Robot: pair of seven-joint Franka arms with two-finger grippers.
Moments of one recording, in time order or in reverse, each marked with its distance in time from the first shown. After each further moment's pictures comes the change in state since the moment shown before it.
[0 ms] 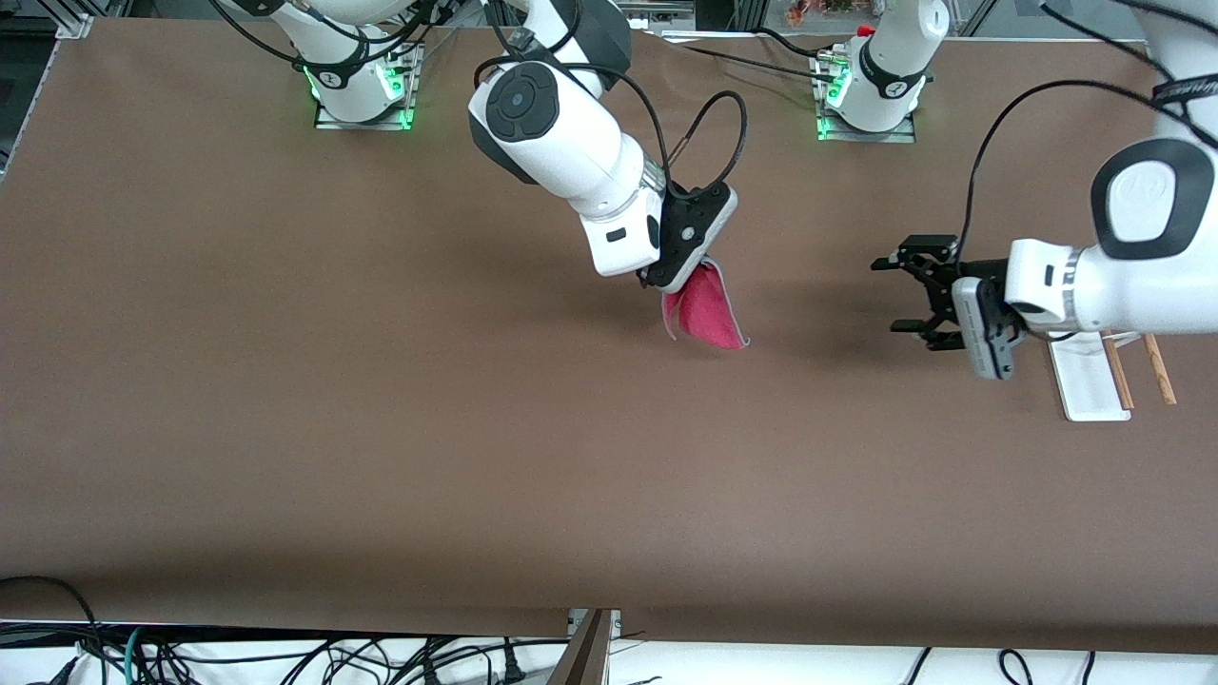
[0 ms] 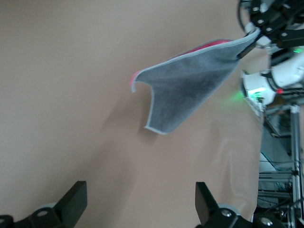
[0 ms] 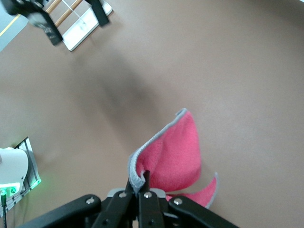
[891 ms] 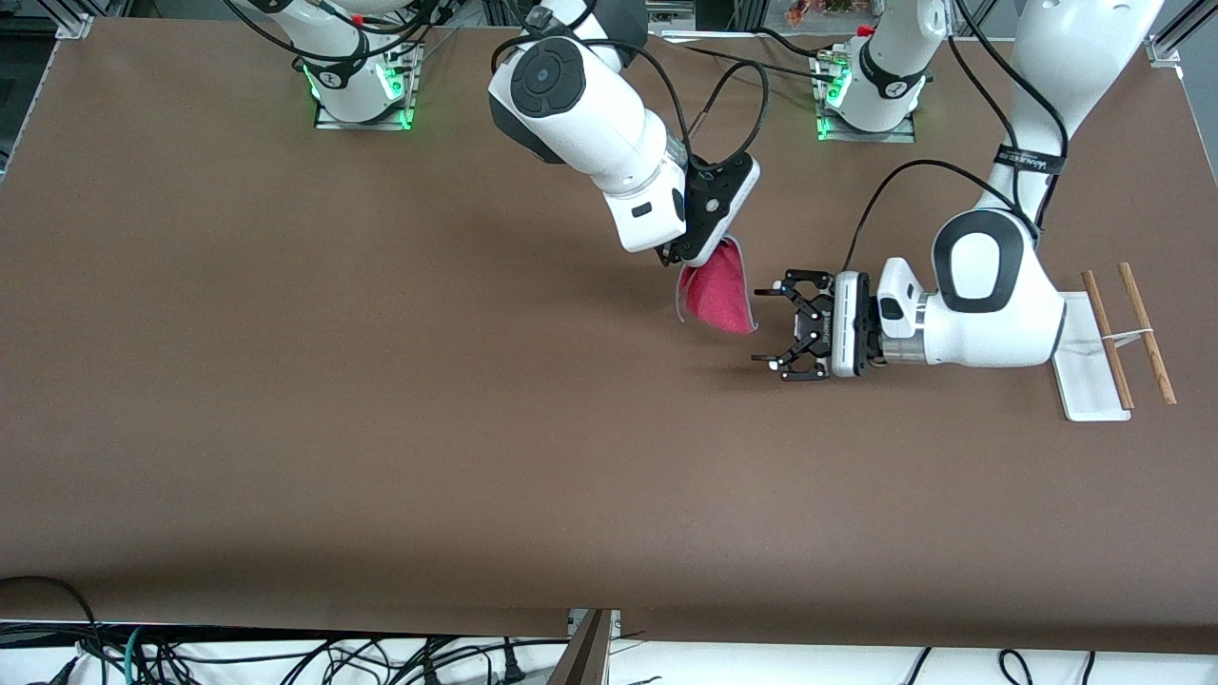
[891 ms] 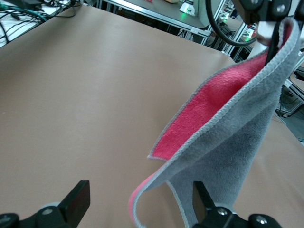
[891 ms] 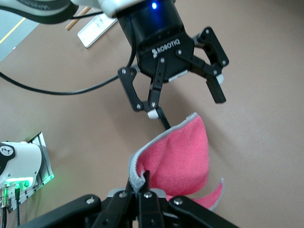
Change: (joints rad) left arm -0.037 0.126 -0.170 -0.110 -0.313 0.308 0.650; right arm 0.024 -0.001 0.023 0.005 -0.001 0.002 0.000
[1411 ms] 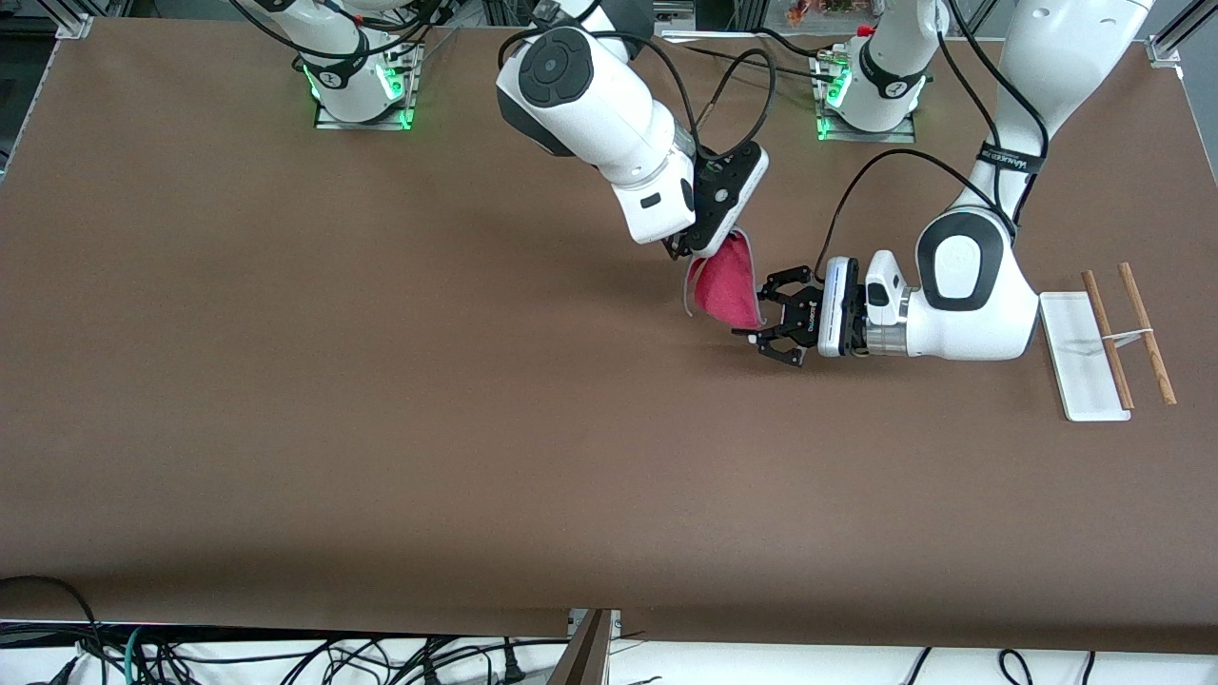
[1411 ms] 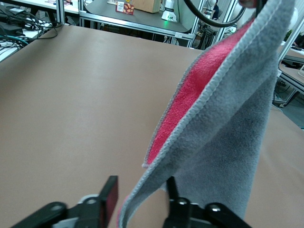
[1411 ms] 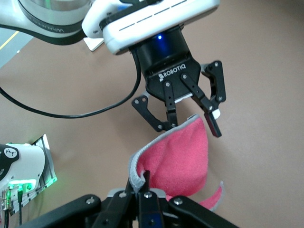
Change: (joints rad) left arm 0.002 0.001 -0.003 -0.054 -0.060 0.002 0.199; right arm 0.016 0.000 0.002 0.000 0.000 0.030 0.000
